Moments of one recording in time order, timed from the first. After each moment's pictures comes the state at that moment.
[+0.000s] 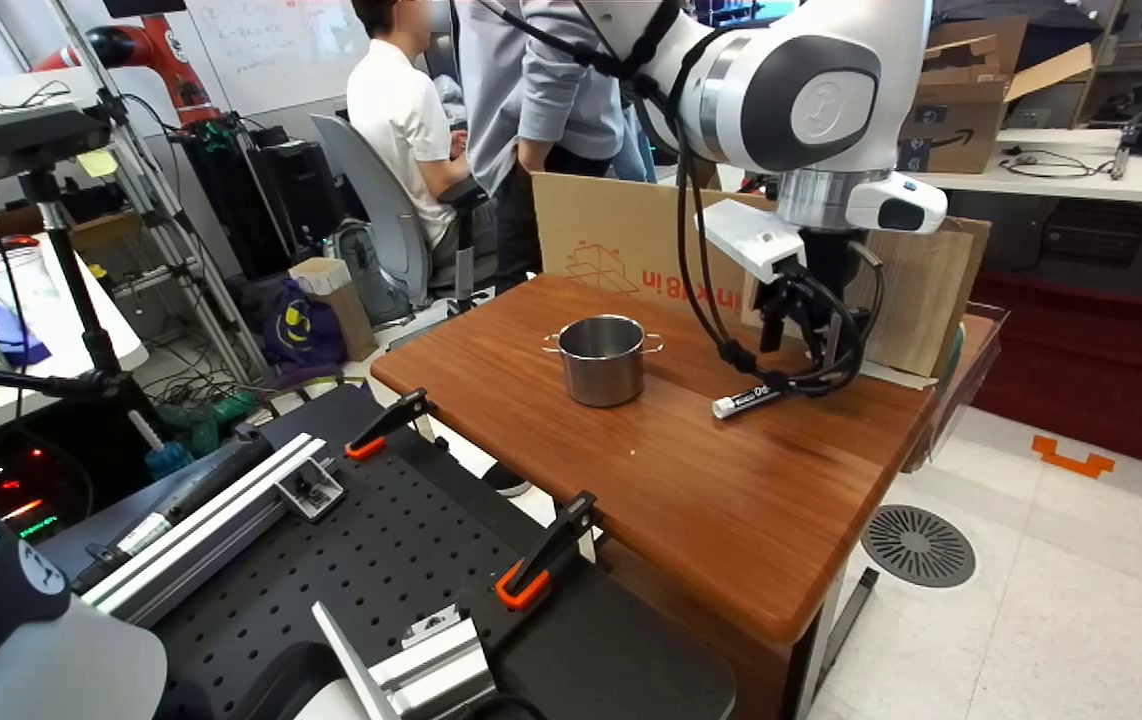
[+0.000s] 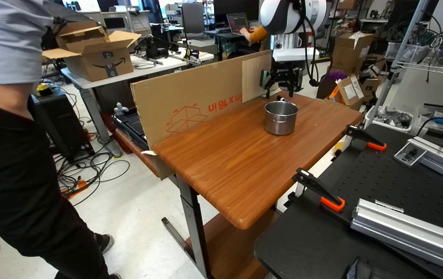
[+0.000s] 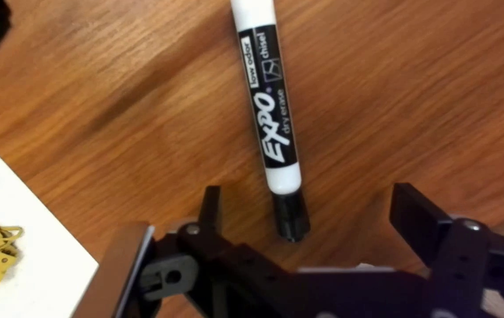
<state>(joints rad) -0.14 0.78 -0.13 -1.66 0.14 2.36 0.22</state>
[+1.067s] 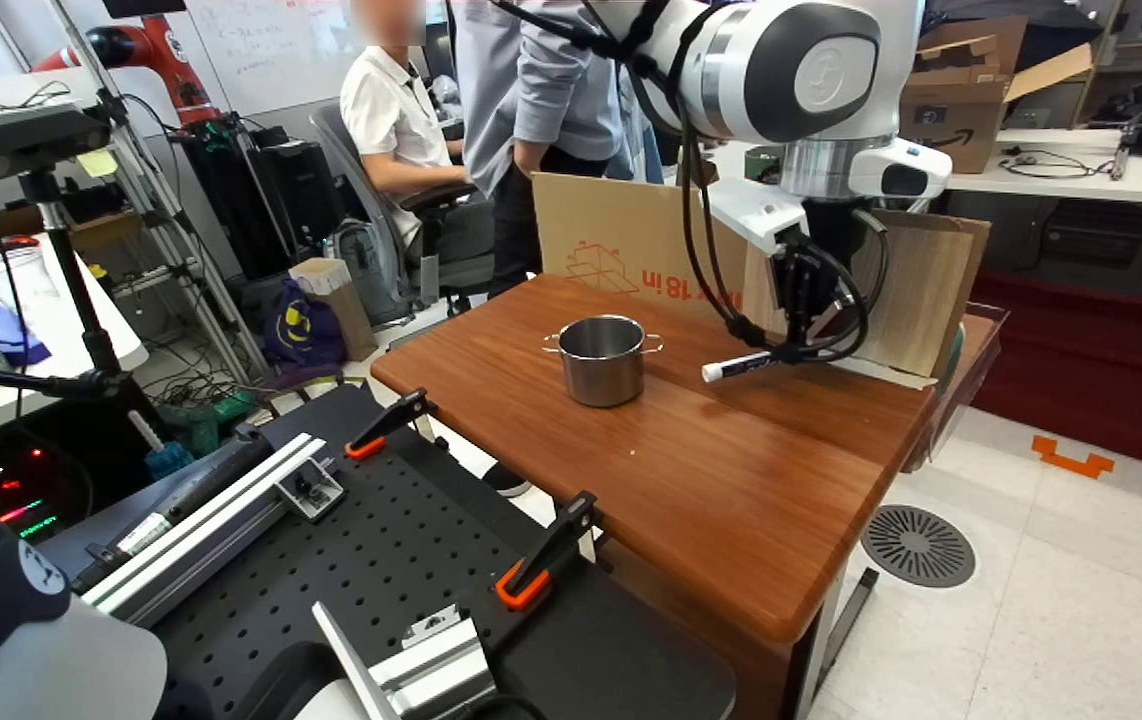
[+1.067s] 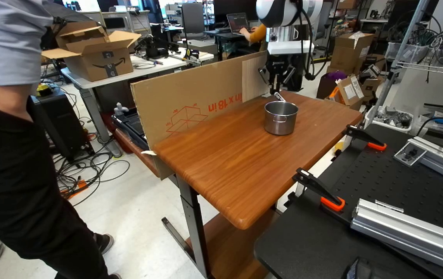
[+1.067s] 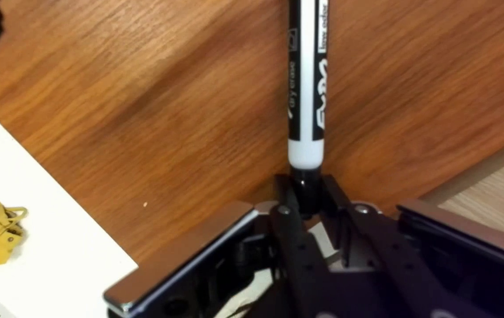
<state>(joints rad) -0.12 0.77 -0.14 -1.63 0.12 2.36 0.26</state>
